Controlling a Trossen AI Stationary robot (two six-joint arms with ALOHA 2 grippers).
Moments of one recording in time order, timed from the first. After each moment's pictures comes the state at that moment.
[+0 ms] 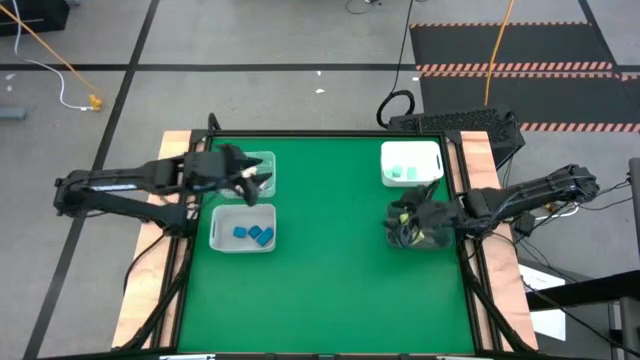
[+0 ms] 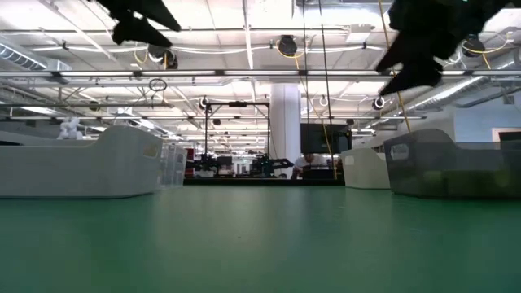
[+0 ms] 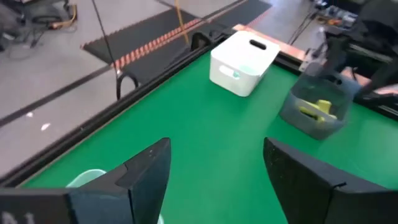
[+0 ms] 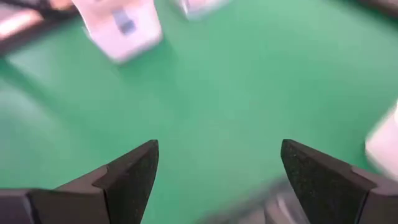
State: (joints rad) left arm 0.09 0.91 0.91 -0.48 -0.37 -0.35; right arm 0.21 0.89 0.63 -0.51 0.37 0.69
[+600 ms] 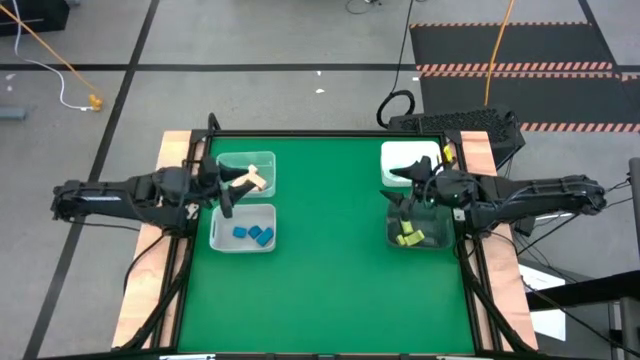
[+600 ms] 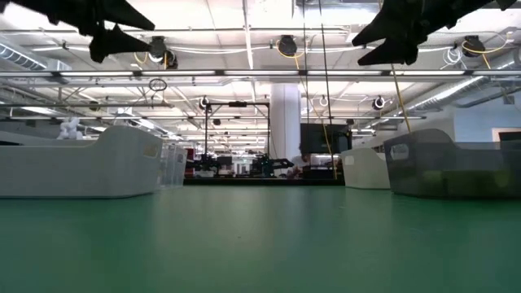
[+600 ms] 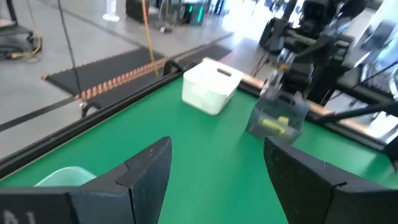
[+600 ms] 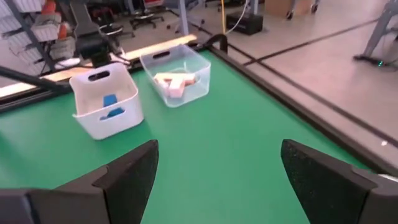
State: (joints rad) left arm 0.00 0.55 0.60 -0.31 -0.37 -0.34; right arm 0.01 0.76 0.63 -0.26 0.39 0.29
